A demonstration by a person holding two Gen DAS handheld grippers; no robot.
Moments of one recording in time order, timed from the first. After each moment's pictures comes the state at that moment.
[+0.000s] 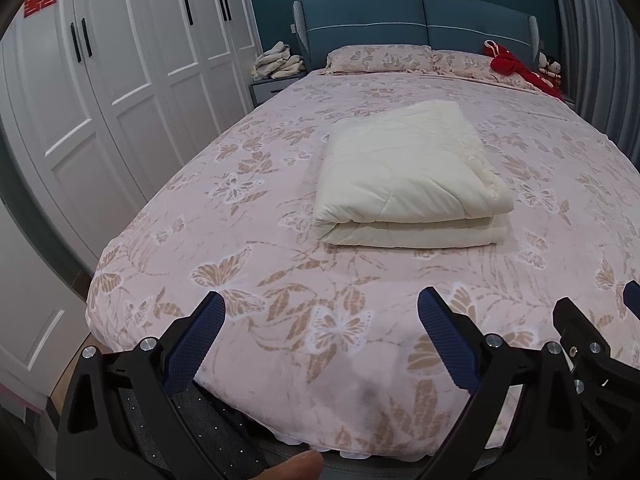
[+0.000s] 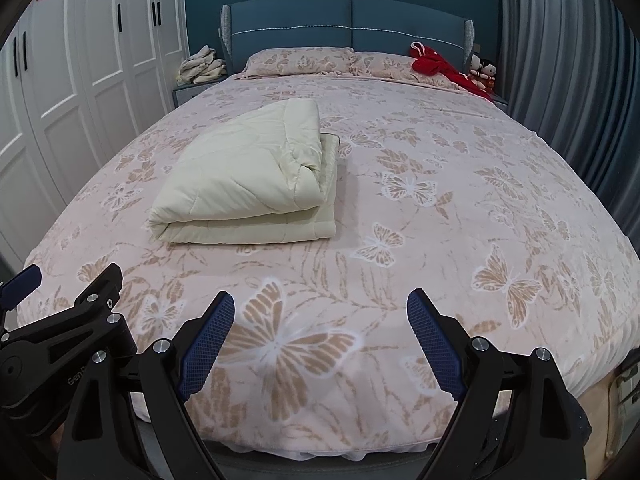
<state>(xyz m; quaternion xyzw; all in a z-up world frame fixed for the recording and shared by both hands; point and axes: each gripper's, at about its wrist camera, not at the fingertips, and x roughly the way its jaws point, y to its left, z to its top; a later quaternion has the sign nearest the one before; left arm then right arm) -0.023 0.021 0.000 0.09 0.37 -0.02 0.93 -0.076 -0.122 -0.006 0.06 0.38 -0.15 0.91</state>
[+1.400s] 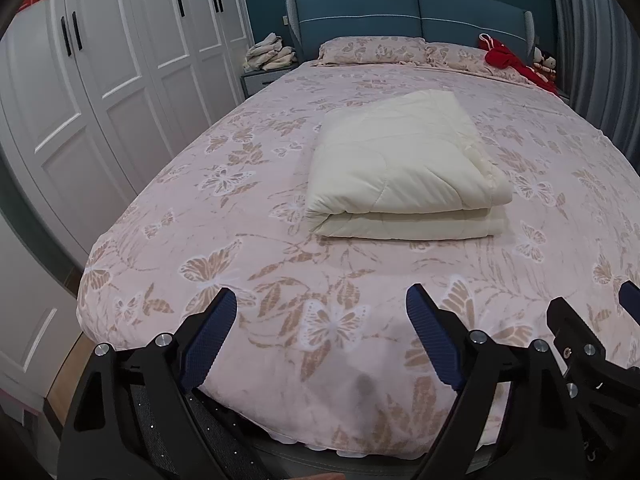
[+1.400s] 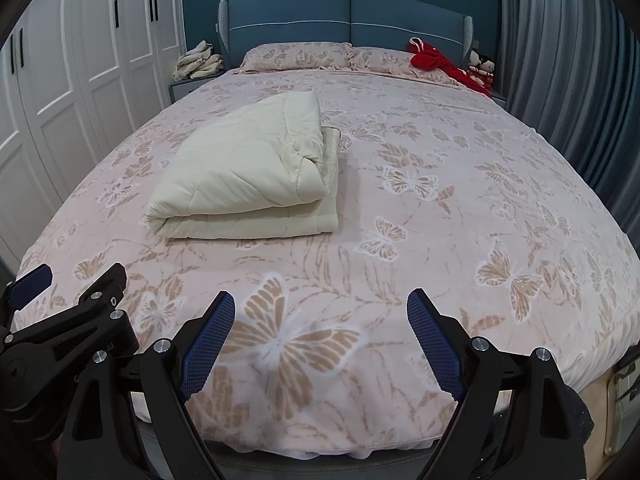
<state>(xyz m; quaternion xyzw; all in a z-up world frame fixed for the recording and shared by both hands) -0.018 0.023 -0.010 0.09 0.38 -0.03 0.92 -0.073 -0.118 -0.014 0.06 0.39 -0.15 0.91</state>
